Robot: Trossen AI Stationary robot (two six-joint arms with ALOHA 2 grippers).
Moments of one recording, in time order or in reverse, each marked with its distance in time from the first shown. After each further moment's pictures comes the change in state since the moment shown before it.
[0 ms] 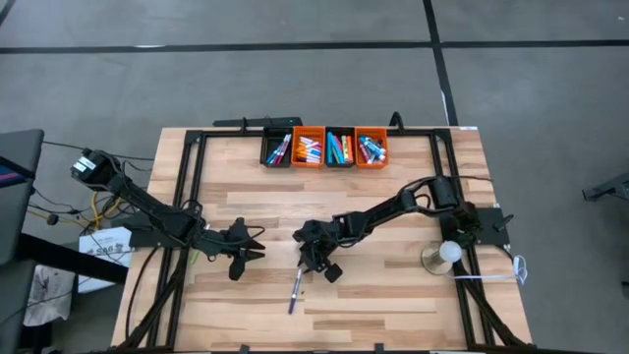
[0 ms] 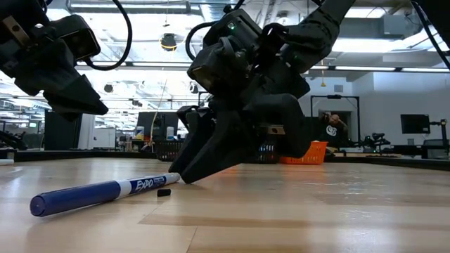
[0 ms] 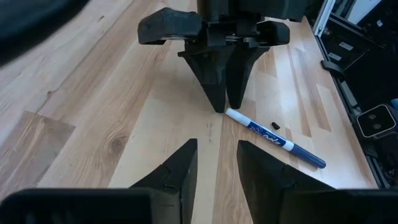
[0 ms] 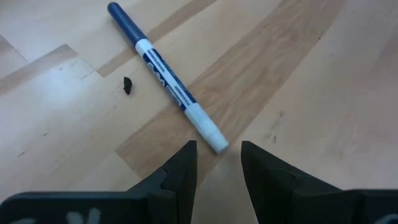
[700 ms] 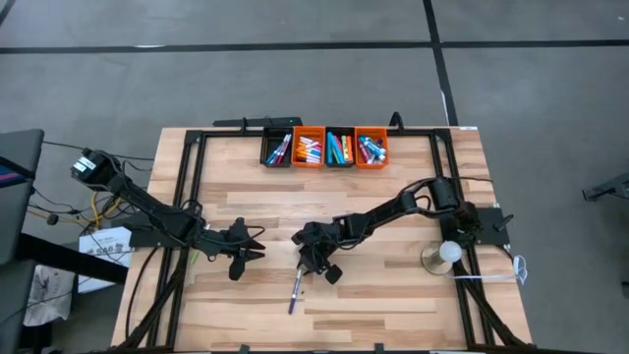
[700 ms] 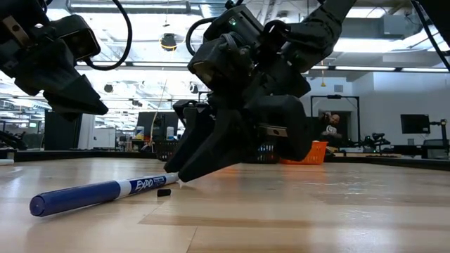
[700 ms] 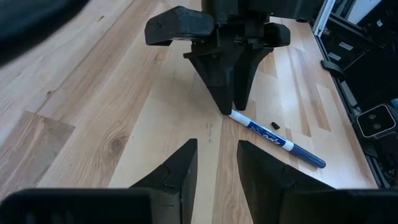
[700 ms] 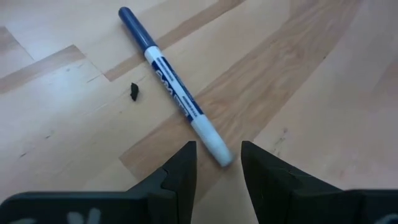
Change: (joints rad) left arm 0.000 0.000 0.000 0.000 0.000 0.000; right arm 0.021 0.000 0.000 0.032 -0.005 -0.053
